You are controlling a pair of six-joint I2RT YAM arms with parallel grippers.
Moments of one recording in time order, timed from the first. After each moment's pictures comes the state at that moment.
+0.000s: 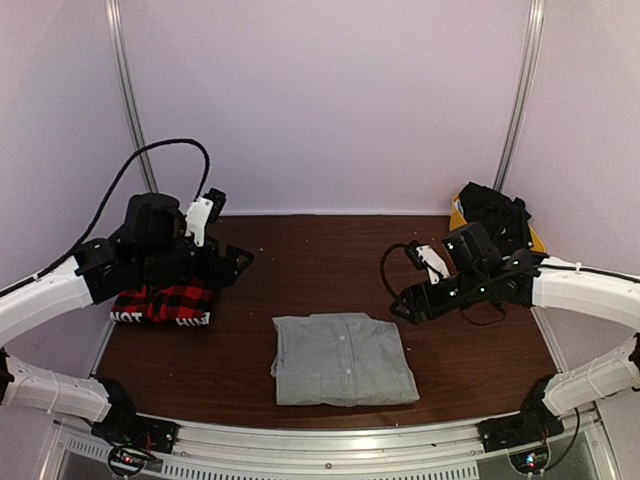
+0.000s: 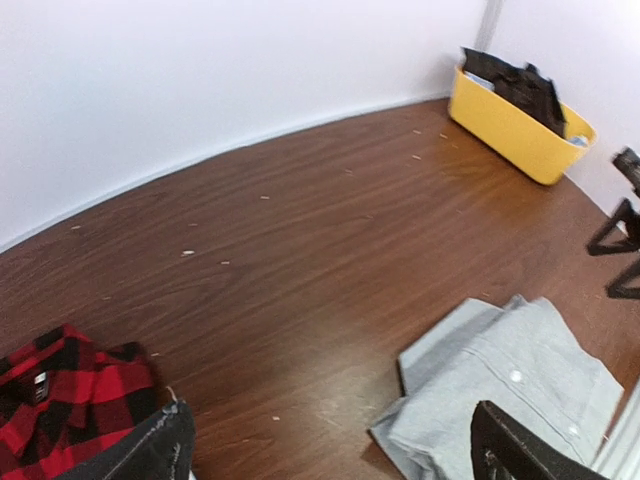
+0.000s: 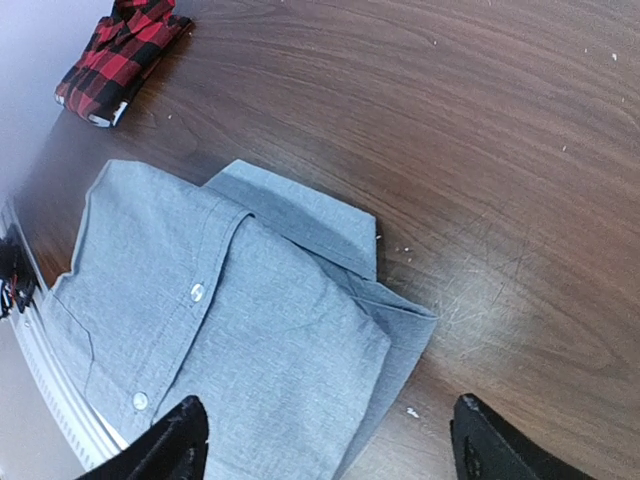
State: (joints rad) left arm -0.72 1.10 0.95 -0.34 -0.02 -0.15; right arm 0.70 1.23 0.85 -0.44 -0.18 0.30
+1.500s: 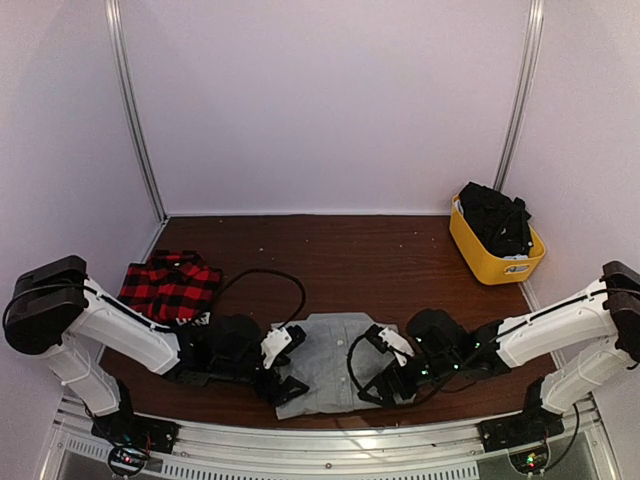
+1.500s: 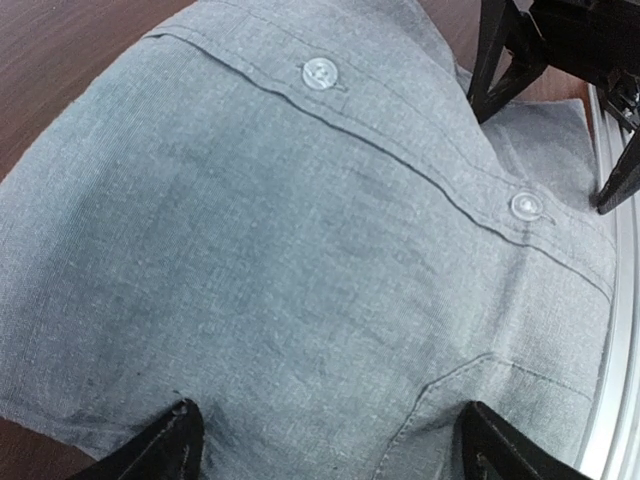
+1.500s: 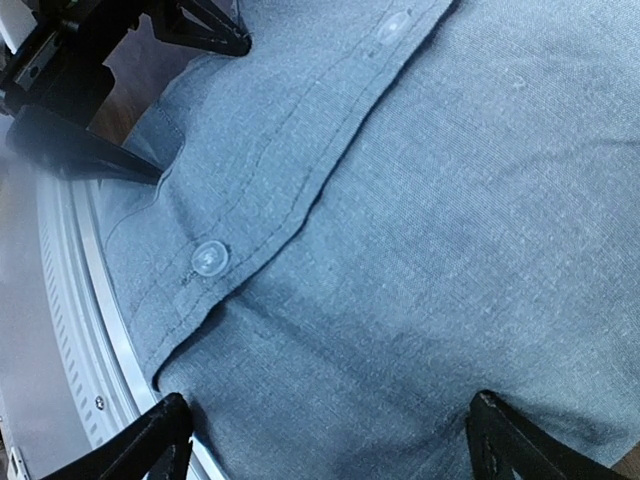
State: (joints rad) left arm -1.08 1.58 0.48 0.40 0.12 -0.18; right arm 1.05 1.40 0.48 0.11 -0.25 0.45
